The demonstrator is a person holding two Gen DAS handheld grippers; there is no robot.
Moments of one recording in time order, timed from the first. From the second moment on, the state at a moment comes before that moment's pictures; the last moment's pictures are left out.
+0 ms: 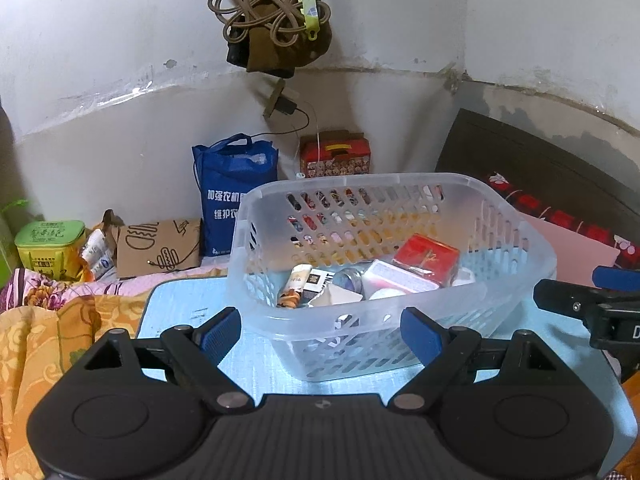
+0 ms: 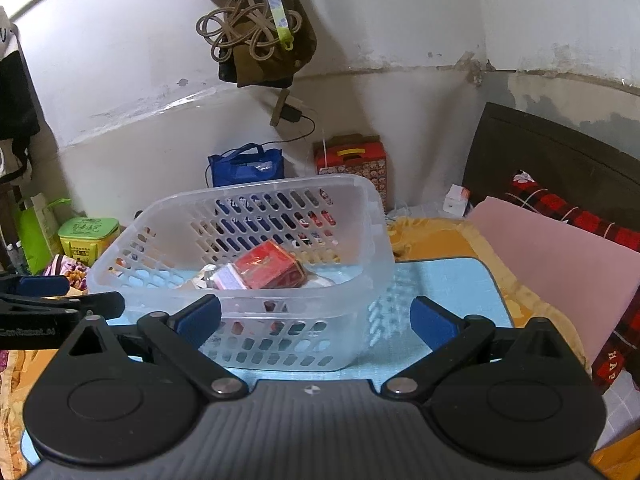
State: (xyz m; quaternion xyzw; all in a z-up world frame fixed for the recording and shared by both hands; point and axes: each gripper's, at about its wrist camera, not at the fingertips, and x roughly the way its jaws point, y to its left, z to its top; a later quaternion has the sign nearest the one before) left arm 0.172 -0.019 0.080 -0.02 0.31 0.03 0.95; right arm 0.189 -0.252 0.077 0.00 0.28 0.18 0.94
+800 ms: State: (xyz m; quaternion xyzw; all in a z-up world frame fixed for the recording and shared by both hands) left arm 0.171 -0.016 0.080 -0.03 0.30 0.02 0.95; right arm 0.189 -0.239 0.073 0.00 0.29 0.18 0.94
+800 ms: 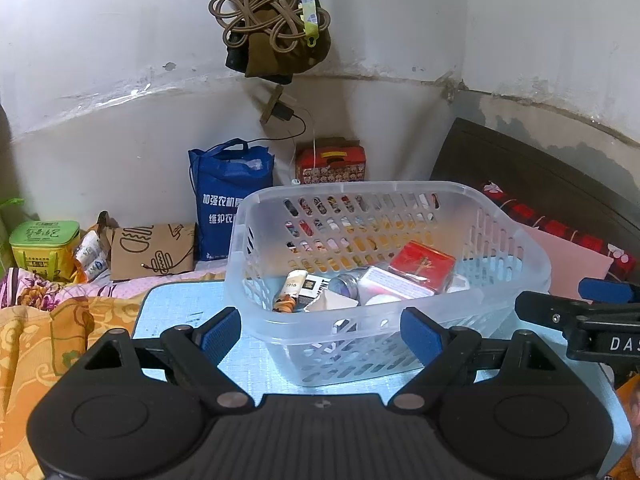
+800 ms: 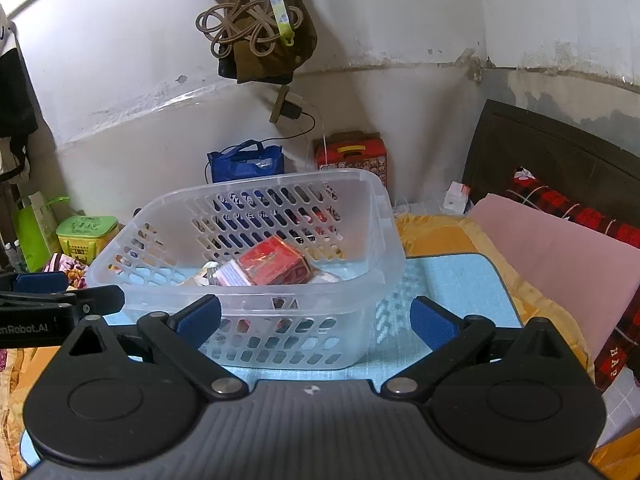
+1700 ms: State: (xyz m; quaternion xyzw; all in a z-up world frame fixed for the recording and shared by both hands) left arm 0.172 -0.013 0.079 -0.04 0.30 0.02 0.95; right arm 0.187 -0.232 0.070 -0.01 0.29 0.18 0.94
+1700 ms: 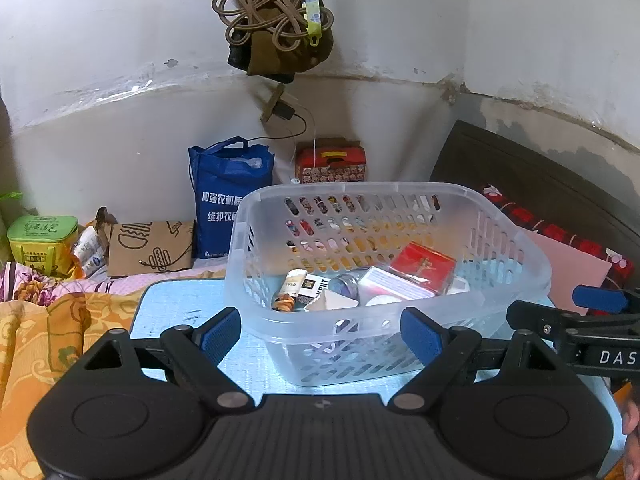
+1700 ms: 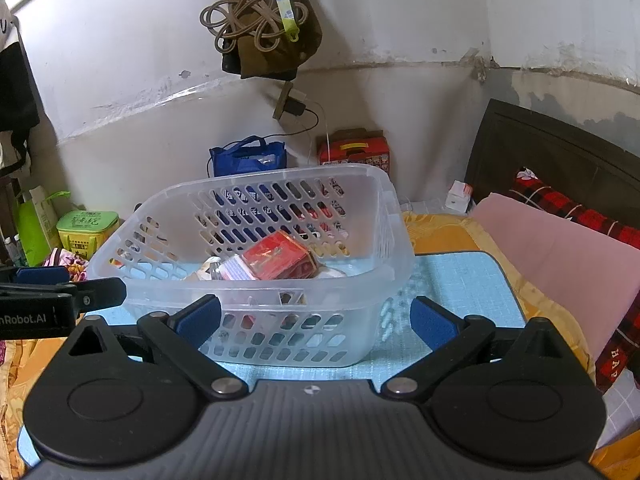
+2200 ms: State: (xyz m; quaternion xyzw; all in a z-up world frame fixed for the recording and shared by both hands) left arm 0.173 -0.013 0.078 -0.04 0.30 0.02 0.95; right arm 0.188 -0.232 0.070 -0.01 0.29 0.17 0.94
